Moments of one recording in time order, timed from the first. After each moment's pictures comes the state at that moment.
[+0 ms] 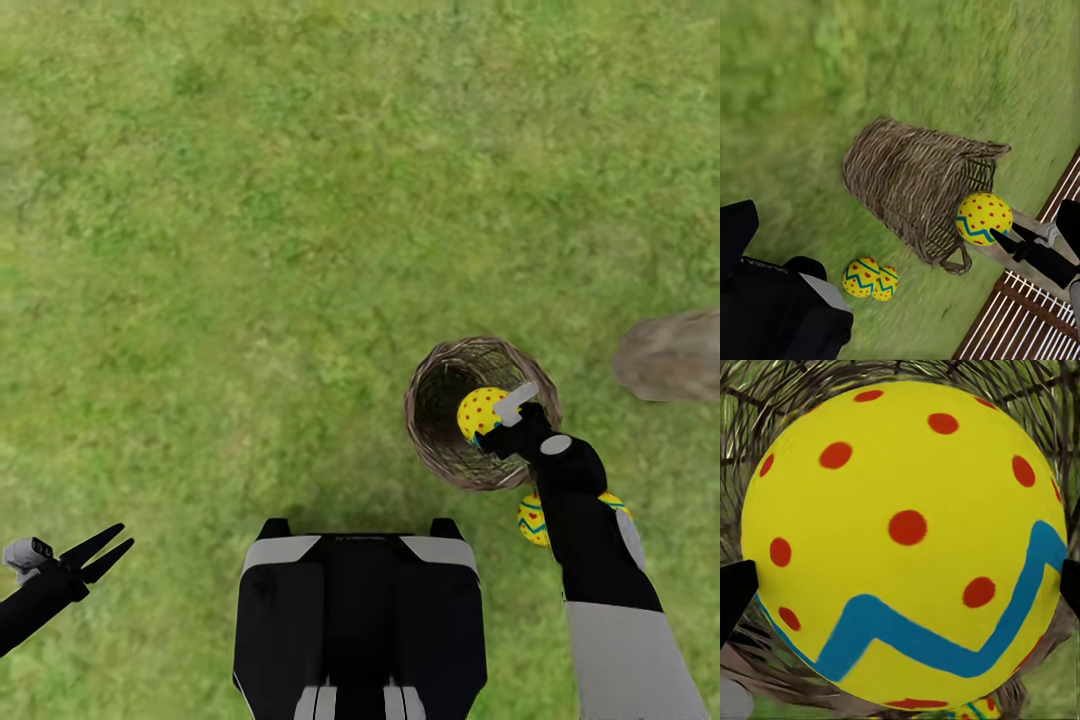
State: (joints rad) left arm -0.37 0.24 0.90 -0.99 0.08 0.83 -1.52; right arm -0.67 0.01 -0.12 -1.48 0.92 0.58 0.66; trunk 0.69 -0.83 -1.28
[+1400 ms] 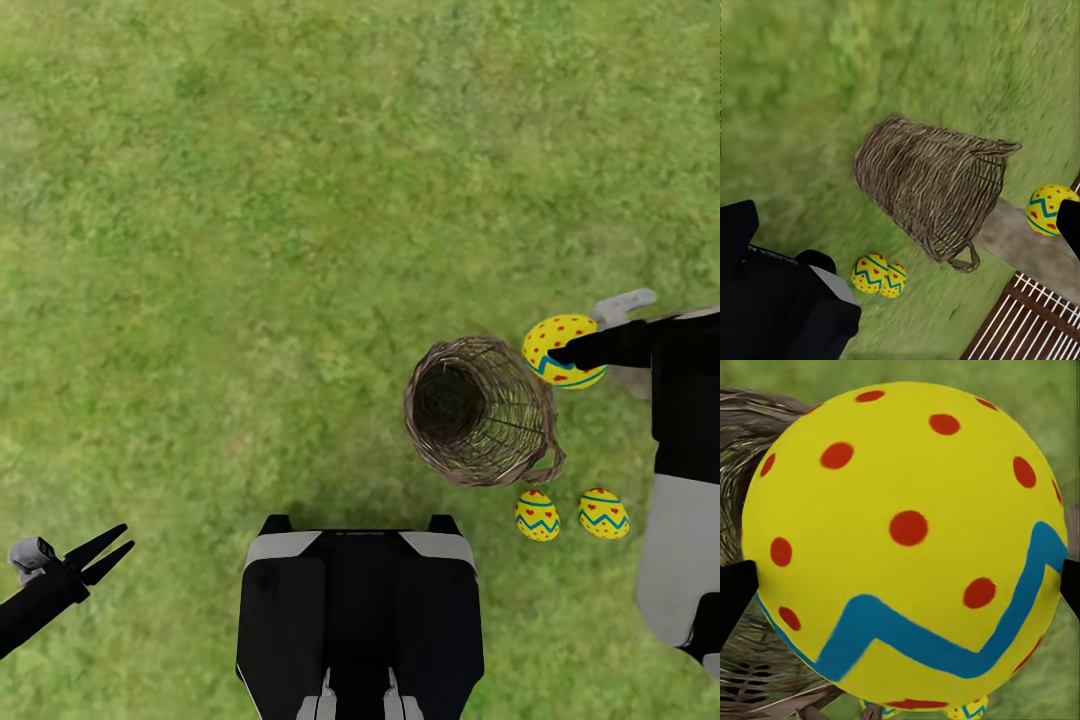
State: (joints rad) left arm -0.37 0.24 0.90 -0.99 0.08 0.83 -1.48; right arm -1.06 -0.24 -0.20 -1.48 0.91 0.99 1.02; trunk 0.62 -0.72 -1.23
